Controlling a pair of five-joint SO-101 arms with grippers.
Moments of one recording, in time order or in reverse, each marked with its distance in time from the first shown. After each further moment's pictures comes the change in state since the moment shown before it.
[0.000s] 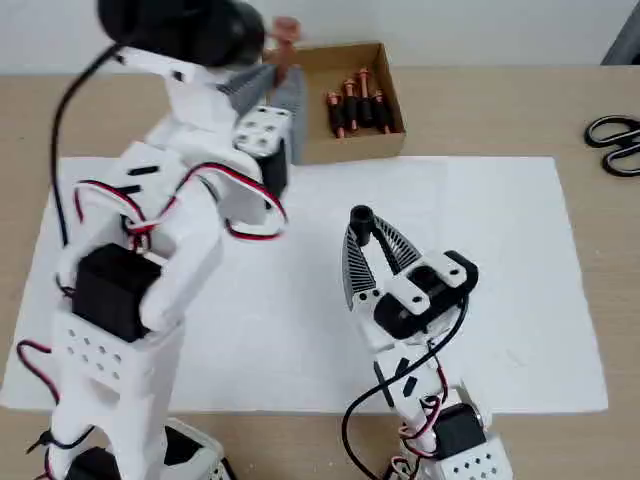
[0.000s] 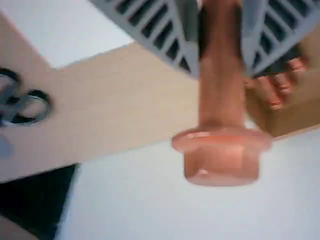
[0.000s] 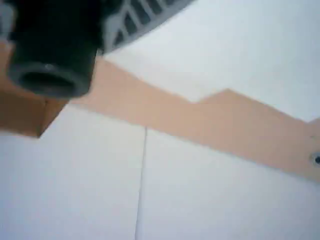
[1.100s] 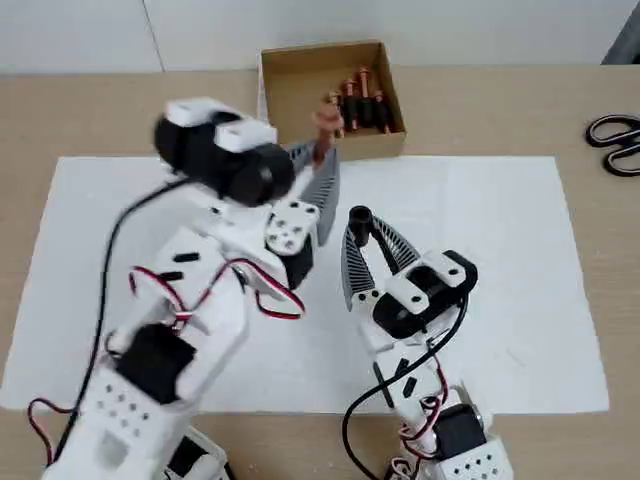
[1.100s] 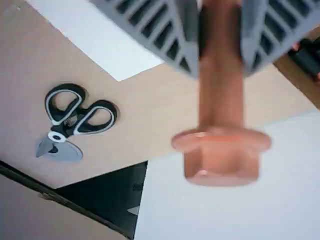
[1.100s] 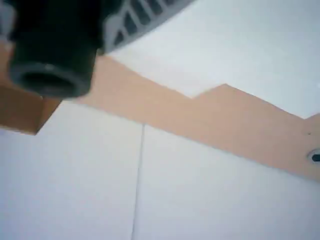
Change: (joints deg) left arm 5.8 -26.7 51.7 -32.4 -0.2; right arm -0.3 0.0 0.1 1.1 0.0
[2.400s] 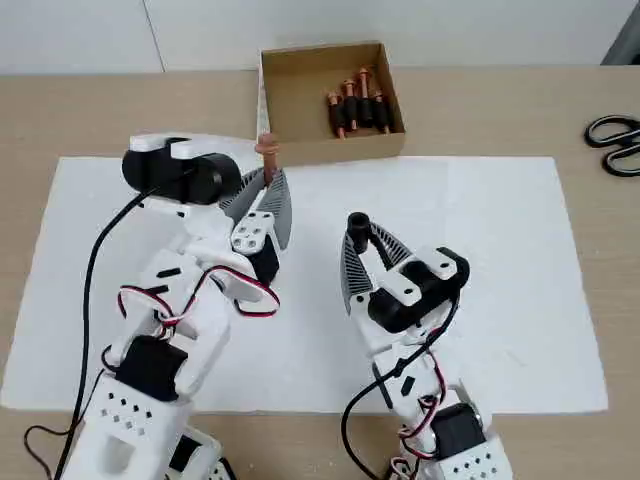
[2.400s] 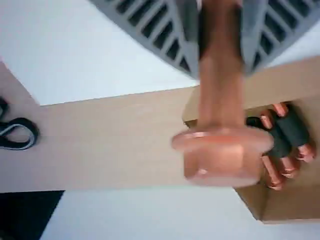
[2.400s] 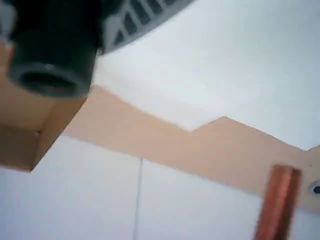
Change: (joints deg) left arm -9.1 -6.4 13.7 -0.2 9.3; right arm -0.8 0.0 -0.3 4.1 0.0
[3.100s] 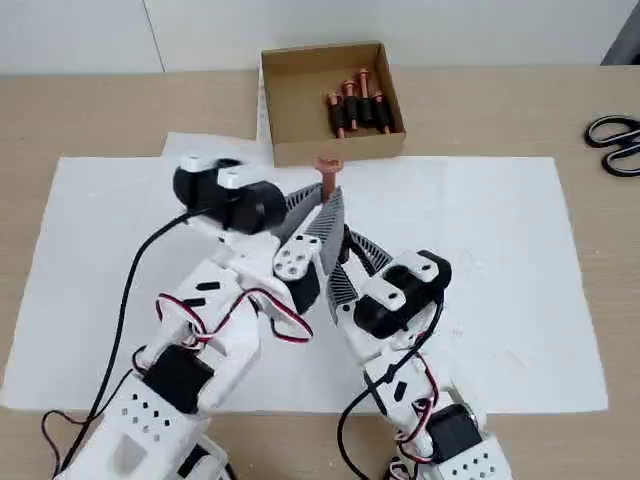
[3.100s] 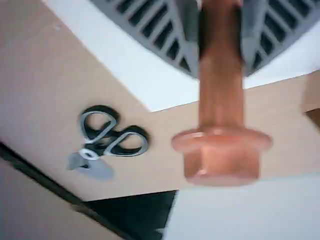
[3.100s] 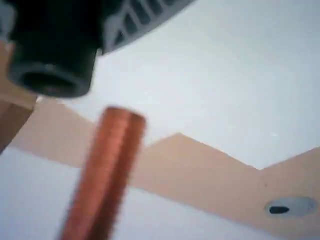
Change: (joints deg) left arm 11.6 -0.4 4.9 -10.5 0.5; right arm -3.9 -0.1 0.3 2.5 -0.2
